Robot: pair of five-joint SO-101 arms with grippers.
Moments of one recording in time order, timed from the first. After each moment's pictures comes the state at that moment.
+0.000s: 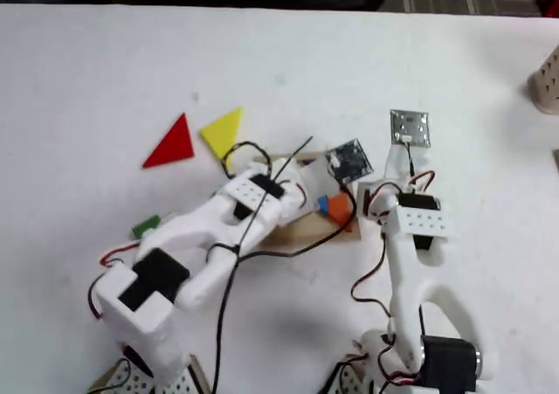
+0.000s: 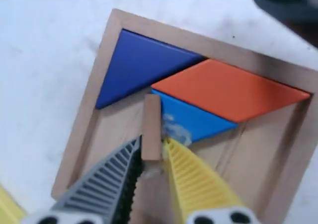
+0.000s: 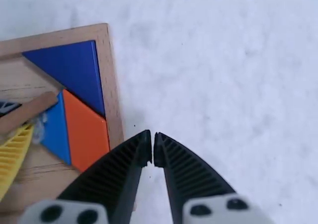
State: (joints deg) left arm 29.1 14.7 27.7 28.1 -26.3; right arm 1.7 -19.4 53.1 36.6 3.1
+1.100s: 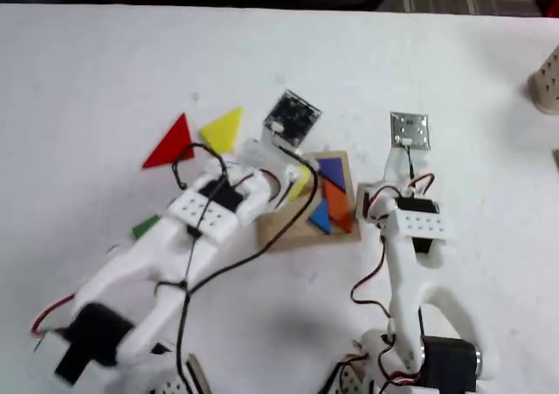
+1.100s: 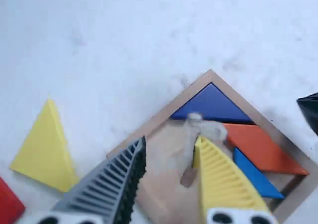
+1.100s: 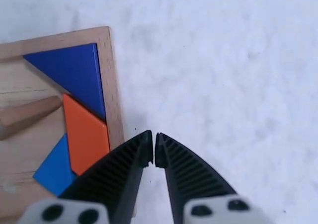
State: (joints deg) left arm 23.7 -9.7 42.1 21.7 -2.2; right arm 1.7 -19.4 55.0 33.4 3.1
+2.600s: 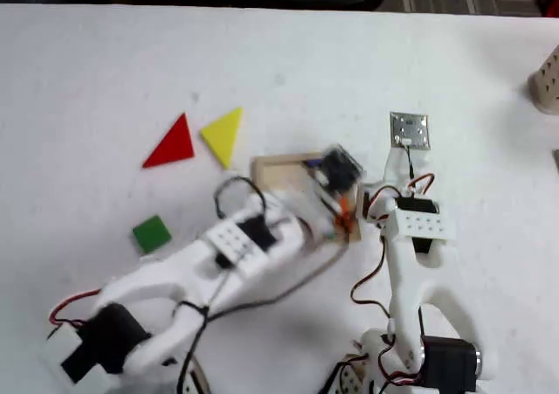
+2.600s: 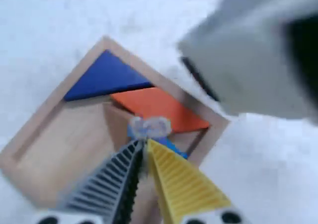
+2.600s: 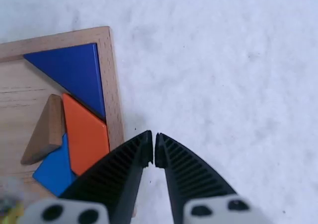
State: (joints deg) left arm 38.6 -8.7 49.8 17.2 -1.0; right arm 1.7 -19.4 55.0 33.4 3.2
